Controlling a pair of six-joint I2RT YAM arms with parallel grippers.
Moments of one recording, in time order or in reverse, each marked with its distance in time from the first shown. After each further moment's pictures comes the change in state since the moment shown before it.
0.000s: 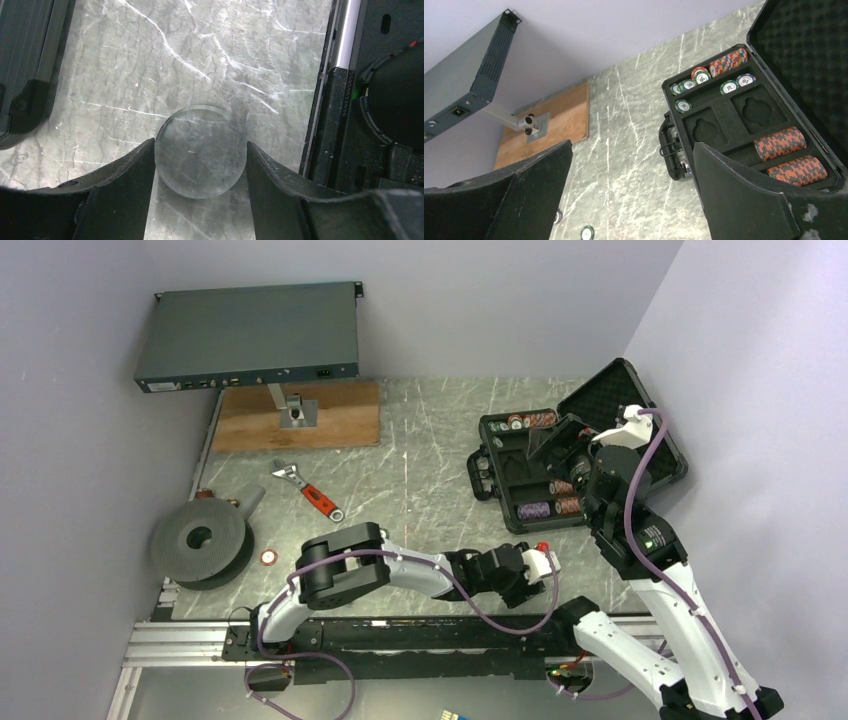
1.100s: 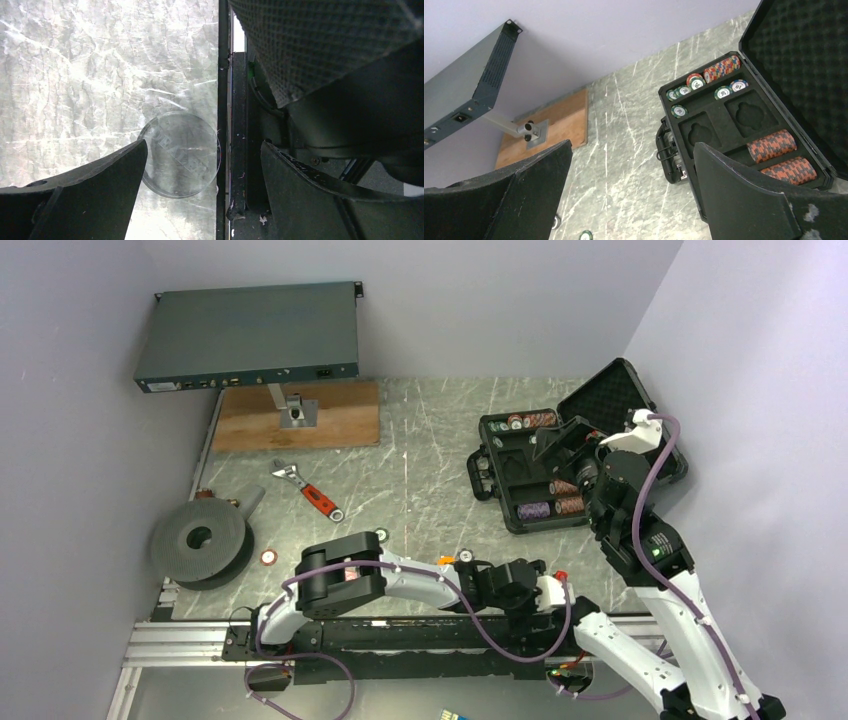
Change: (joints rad) left arm -0.072 -0.017 0.072 -0.143 0.116 0.114; right arm 0.000 -0.026 0.005 -0.013 0.027 -0.011
